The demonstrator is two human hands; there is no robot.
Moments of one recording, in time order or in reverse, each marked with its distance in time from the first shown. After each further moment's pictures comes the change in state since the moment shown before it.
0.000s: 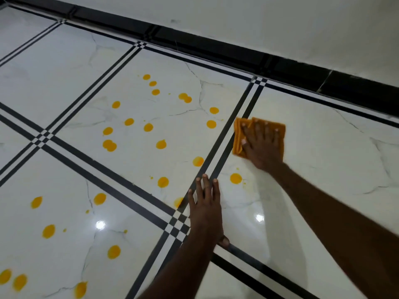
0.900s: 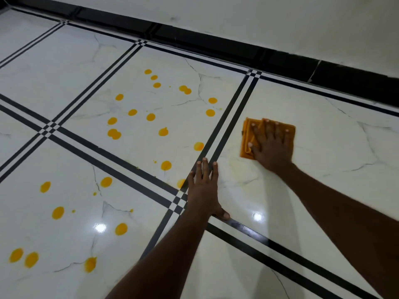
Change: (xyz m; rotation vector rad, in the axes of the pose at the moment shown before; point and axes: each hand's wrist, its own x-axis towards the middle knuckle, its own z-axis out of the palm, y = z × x) left_hand -0.001 -0.018 0.010 -0.070 0.050 0.112; right_hand -0.070 0.013 -0.015 -0.069 -0.043 0.066
